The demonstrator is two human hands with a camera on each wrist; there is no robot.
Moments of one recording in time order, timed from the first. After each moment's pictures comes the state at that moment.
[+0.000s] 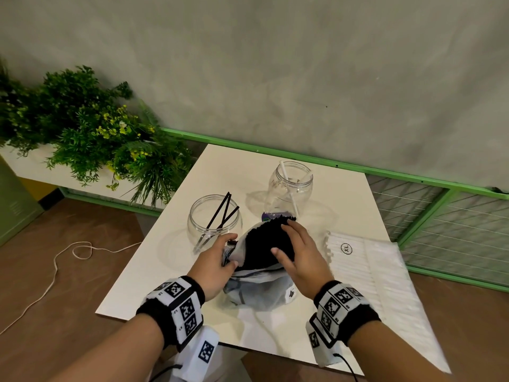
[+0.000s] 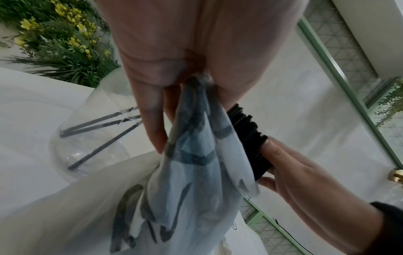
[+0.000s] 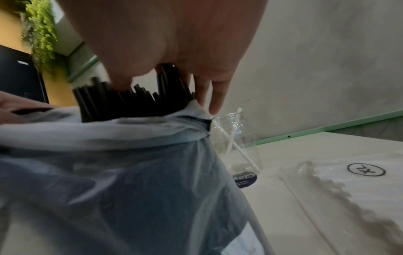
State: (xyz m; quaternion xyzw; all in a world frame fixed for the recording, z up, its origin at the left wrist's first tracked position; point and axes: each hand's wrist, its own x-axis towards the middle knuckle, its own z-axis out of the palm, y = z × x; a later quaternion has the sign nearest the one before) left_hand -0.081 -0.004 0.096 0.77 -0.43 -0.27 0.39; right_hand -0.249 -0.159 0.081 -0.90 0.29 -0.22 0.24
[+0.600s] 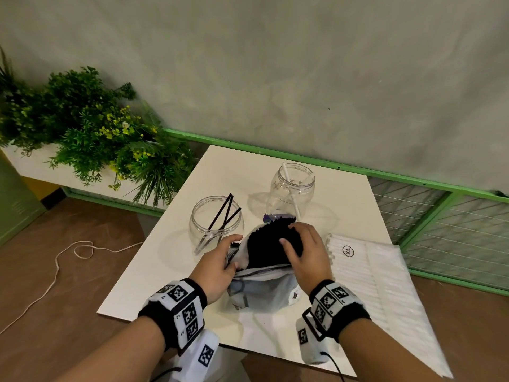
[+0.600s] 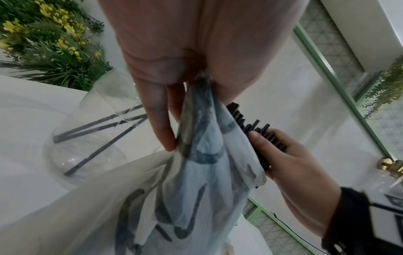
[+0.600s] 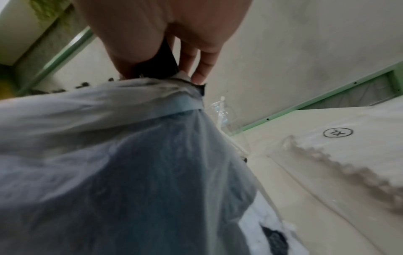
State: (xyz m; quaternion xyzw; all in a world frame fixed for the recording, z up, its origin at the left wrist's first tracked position) left_hand -0.084 -0.003 0.098 0.77 -0.45 -0.25 0.37; right_hand -0.241 -0.162 0.077 -0.85 0.34 -0.33 0.23
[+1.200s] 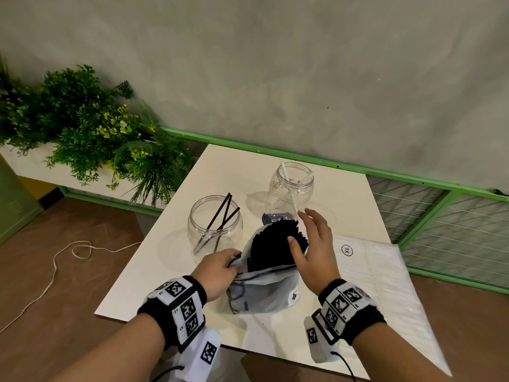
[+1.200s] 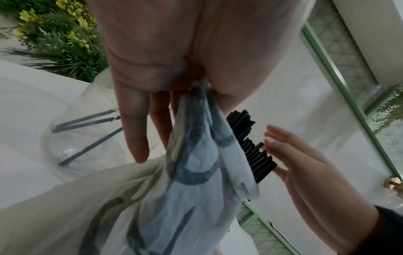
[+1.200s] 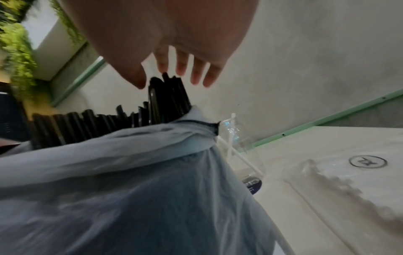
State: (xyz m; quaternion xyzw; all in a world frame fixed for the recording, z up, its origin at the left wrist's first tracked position) left_hand -0.086 -0.008 0.105 0.77 -0.38 -0.37 0.36; right_hand -0.253 -0.162 0.094 -0.85 0.31 -0.37 0.22
